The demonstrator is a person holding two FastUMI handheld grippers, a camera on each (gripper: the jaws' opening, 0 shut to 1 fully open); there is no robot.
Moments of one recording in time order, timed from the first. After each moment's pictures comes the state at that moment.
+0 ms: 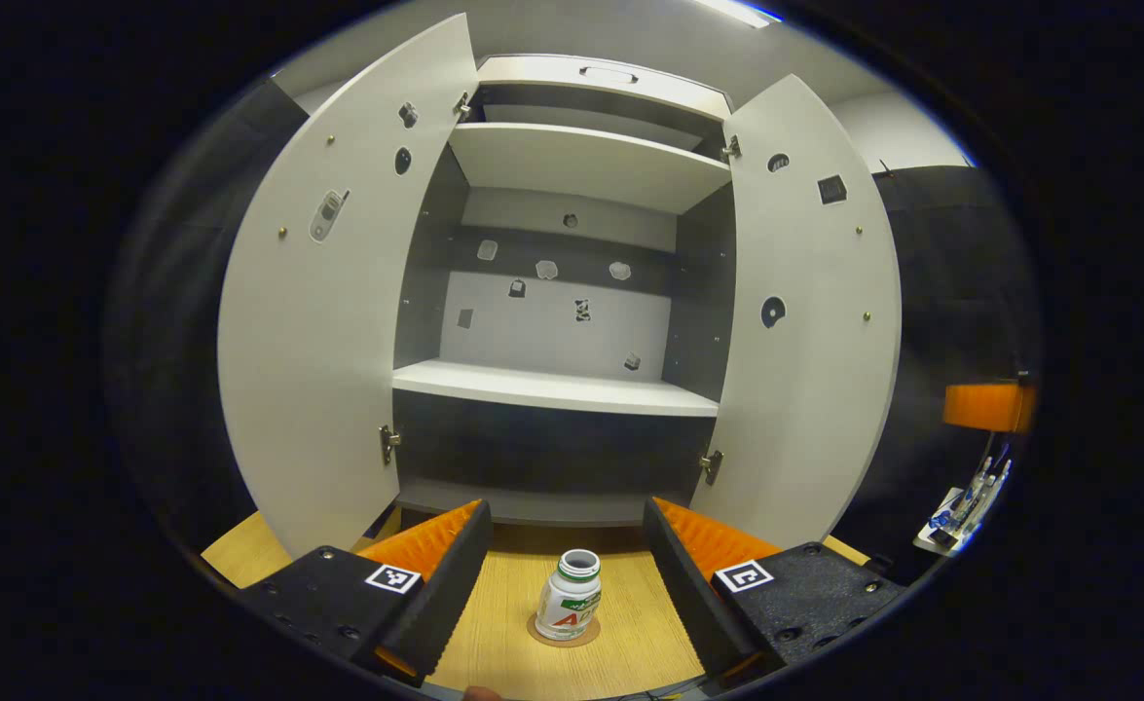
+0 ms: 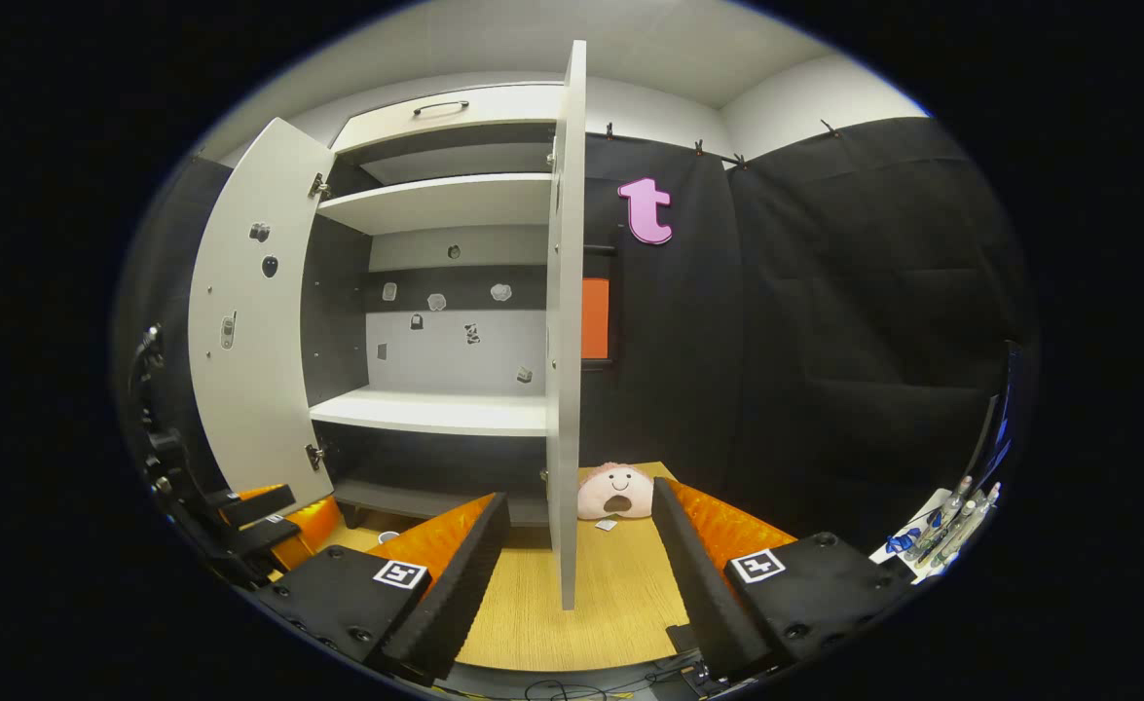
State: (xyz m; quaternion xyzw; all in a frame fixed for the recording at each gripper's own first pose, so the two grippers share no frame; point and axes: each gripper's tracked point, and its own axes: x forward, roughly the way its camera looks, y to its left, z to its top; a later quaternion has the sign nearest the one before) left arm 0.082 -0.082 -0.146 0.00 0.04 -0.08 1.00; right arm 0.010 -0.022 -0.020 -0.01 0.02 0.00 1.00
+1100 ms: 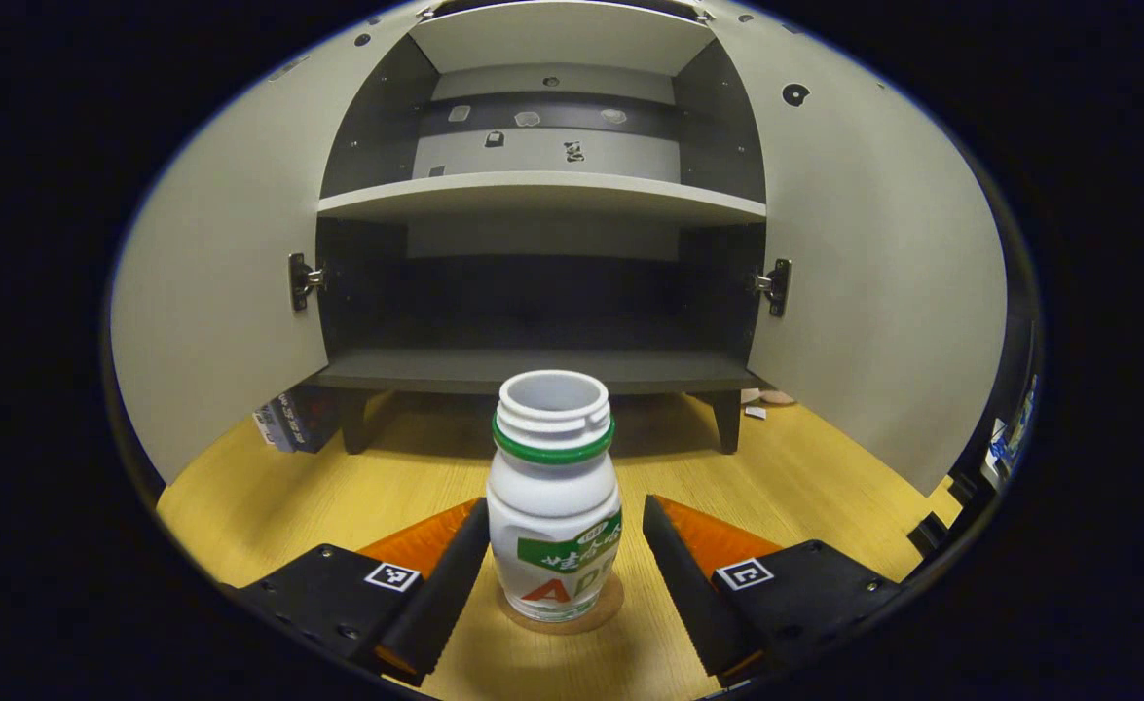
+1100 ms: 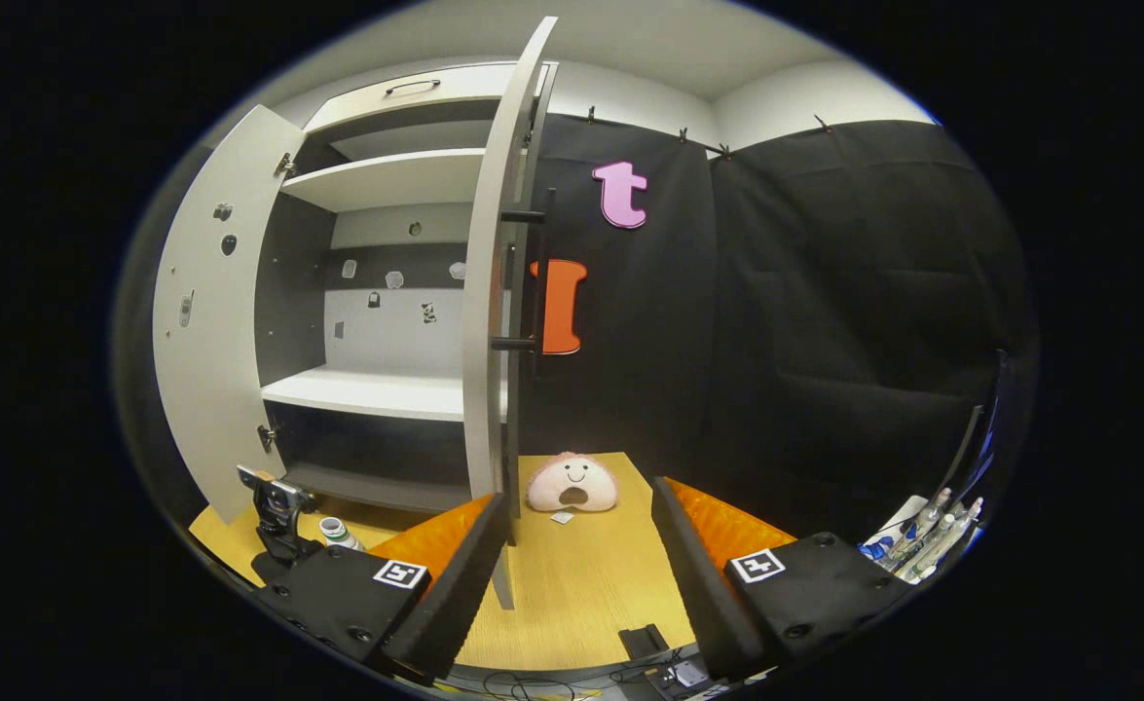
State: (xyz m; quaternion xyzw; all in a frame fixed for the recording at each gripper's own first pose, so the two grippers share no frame) left arm 0.158 -0.101 -0.355 0.05 0.17 -0.05 0.98; right arm 0.038 -0.080 -0.026 -0.03 0.04 -0.04 1.00
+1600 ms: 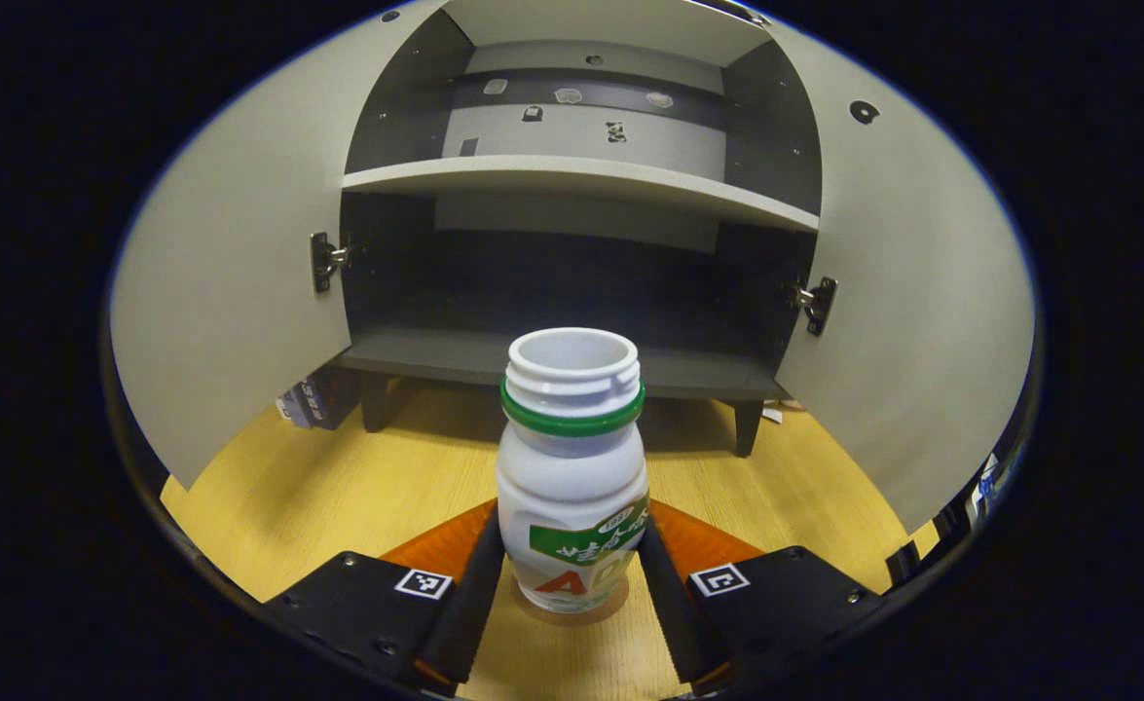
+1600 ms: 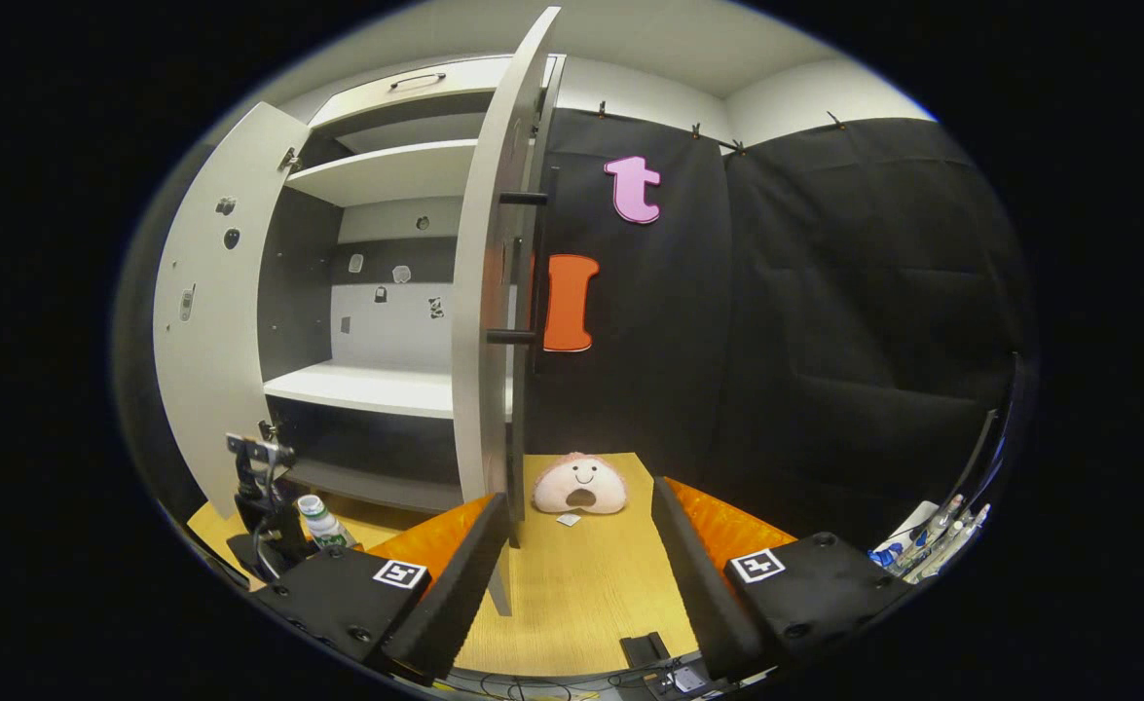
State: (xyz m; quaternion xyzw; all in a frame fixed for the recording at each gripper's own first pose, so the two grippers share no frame) left arm 0.165 -0.083 -0.315 0.01 0.21 -0.02 0.98; right arm 0.064 -0.077 -0.032 -0.04 0.05 -0.01 1.00
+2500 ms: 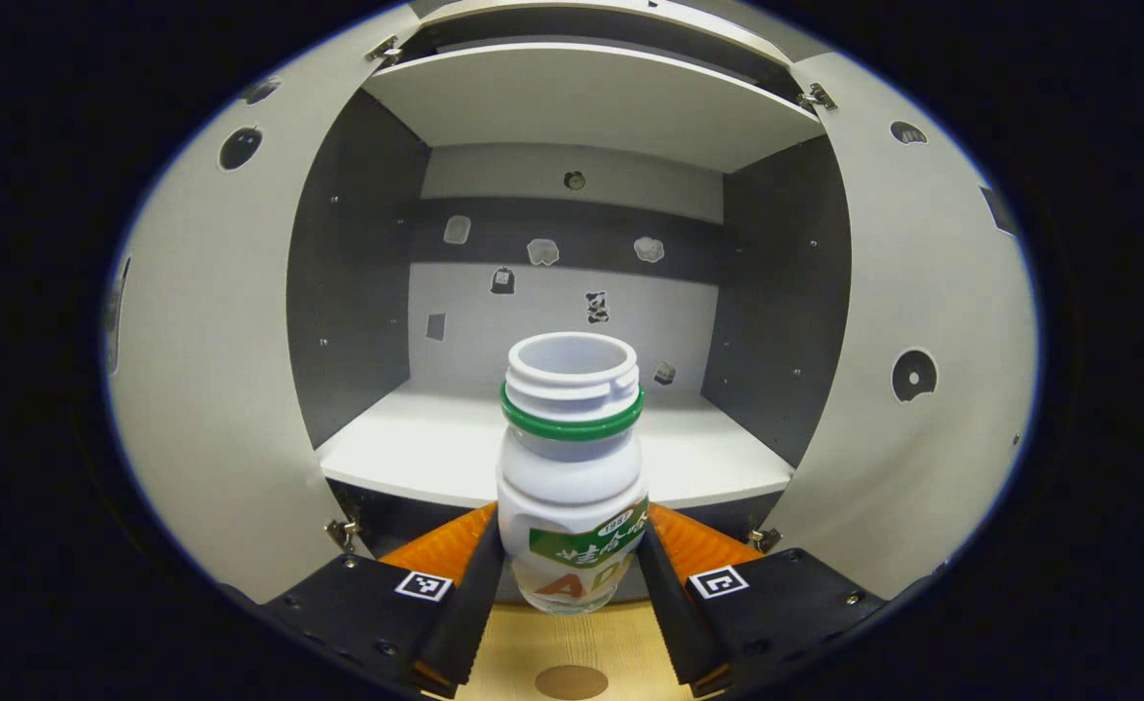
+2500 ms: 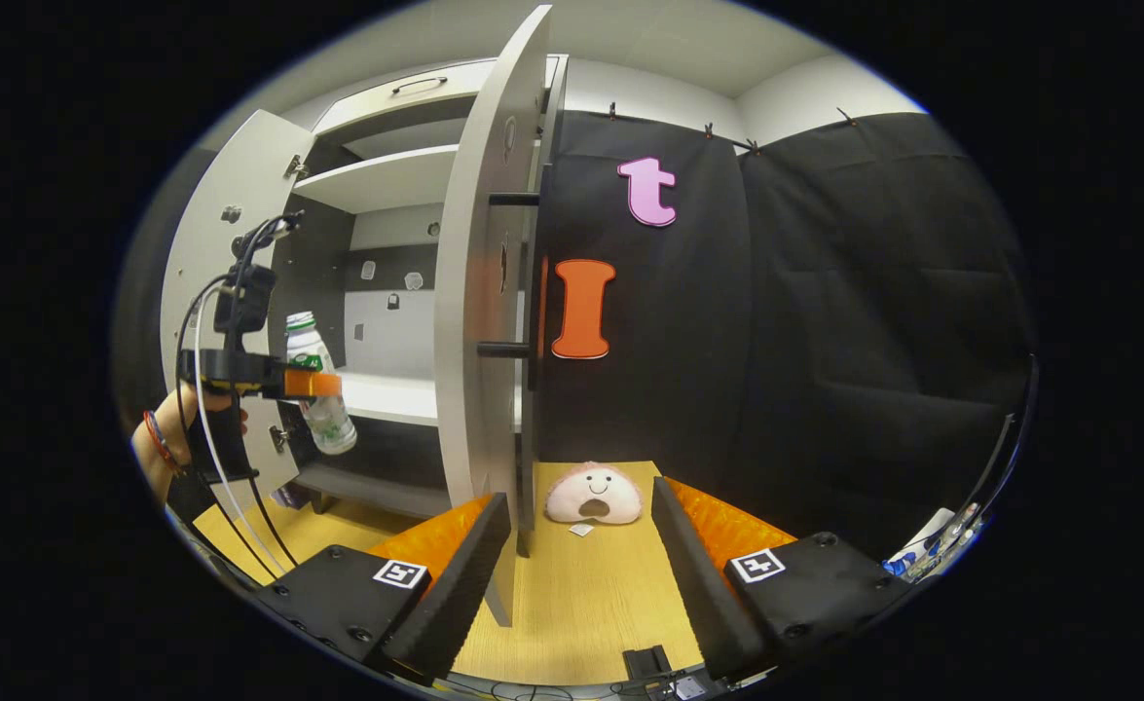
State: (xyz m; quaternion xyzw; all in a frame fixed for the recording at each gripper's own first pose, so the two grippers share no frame) left arm 0.269 -0.102 -0.062 0.03 0.11 -0.05 0.99; right arm 0.080 -0.086 -0.024 -0.03 0.04 0.01 1.00
